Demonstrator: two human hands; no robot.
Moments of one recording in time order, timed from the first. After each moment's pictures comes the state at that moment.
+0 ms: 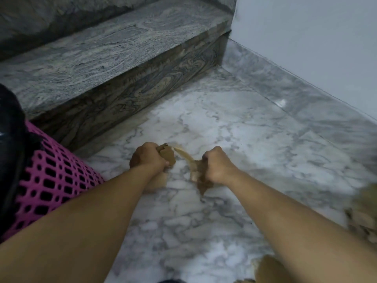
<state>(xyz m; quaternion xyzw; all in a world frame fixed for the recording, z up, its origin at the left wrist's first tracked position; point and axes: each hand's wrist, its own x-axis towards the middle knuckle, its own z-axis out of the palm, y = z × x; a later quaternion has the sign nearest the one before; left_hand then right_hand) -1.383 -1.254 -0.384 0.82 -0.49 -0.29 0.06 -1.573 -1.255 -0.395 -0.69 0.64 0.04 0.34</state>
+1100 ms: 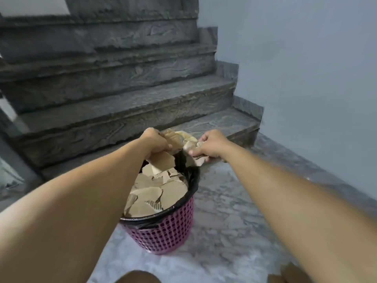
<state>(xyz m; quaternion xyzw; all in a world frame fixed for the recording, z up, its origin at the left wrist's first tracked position) -1.242 -1.084 -0.026 0.80 -0.47 -0.27 0.27 -1.422 -1.114 -0.042 -0.67 0.54 -0.24 0.45</state>
